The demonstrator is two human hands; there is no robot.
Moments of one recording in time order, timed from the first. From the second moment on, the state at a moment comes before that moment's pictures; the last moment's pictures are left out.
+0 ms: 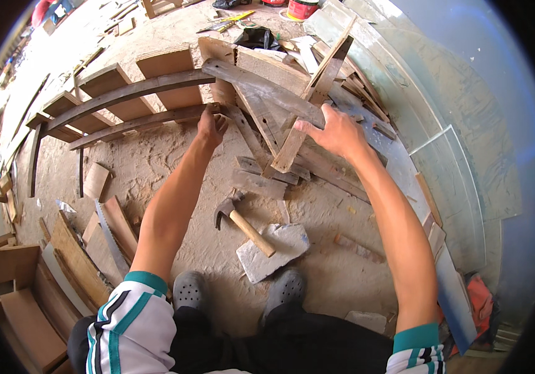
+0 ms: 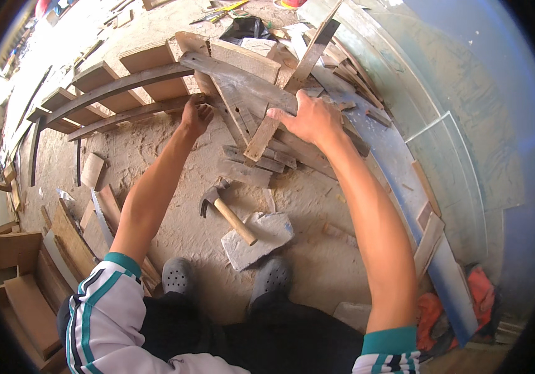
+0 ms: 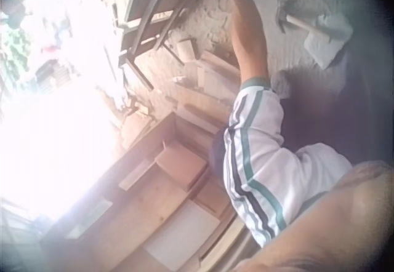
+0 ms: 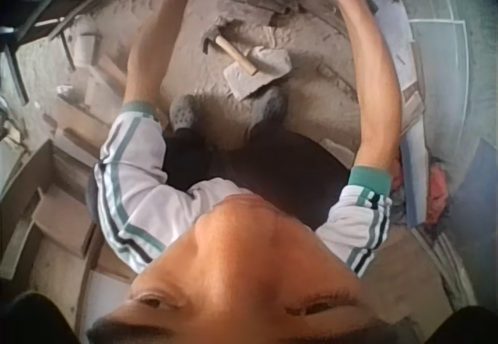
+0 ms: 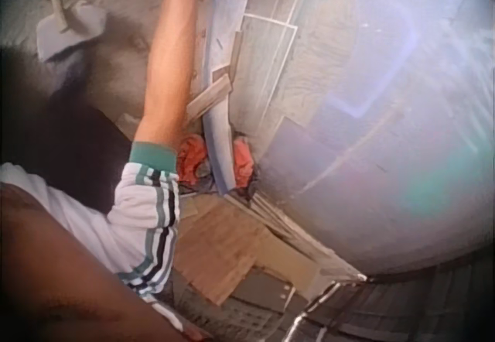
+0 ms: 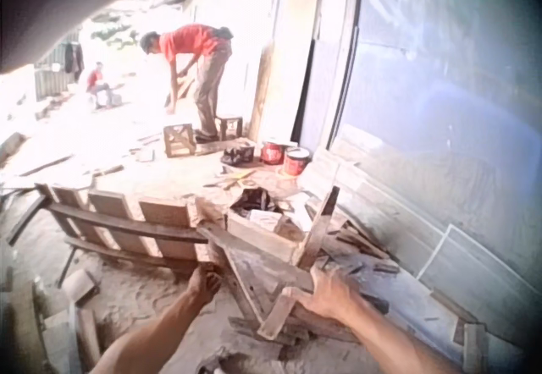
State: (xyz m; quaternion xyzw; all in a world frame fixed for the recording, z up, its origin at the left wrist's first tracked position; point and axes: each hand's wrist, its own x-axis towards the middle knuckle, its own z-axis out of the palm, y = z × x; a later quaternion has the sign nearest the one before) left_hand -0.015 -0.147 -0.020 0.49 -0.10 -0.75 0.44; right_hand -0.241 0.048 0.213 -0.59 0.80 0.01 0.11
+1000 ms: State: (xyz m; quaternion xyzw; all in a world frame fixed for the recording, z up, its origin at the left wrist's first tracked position) left_hand -0.007 -0.146 -0.037 0.44 -0.18 -0.74 0.48; right_hand -0.243 0.050 0.213 -0.59 0.79 -0.04 0.13
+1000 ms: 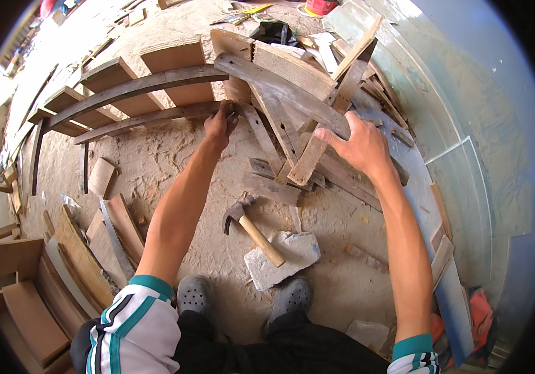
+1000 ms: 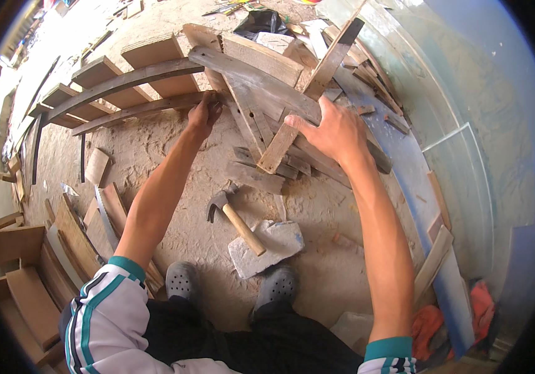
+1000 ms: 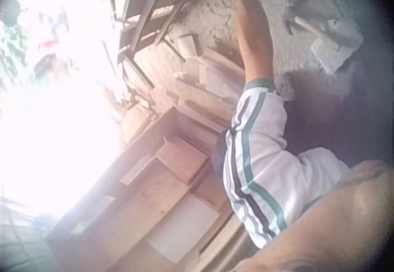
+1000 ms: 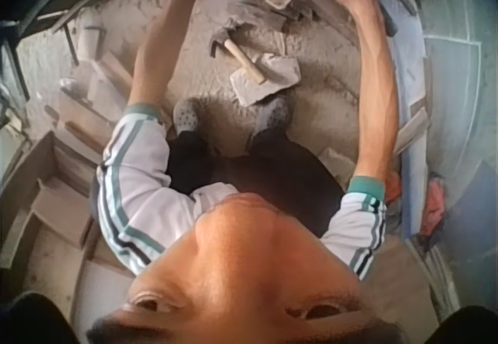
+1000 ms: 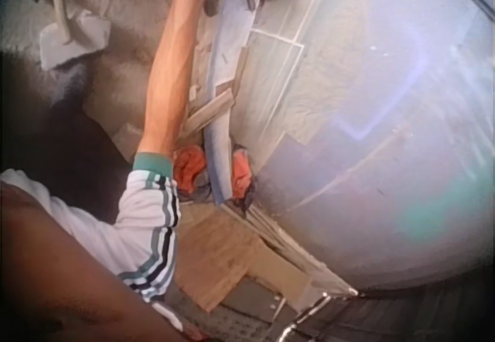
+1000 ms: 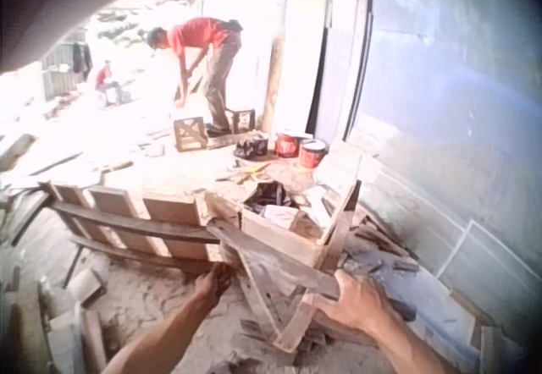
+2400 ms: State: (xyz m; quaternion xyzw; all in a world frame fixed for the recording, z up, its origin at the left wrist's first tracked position) left_hand 0.007 -0.110 0.094 0.24 -0.17 -0.79 0.54; right_hand -0.235 0.050 0.210 -0.62 0.77 -0.09 0.11
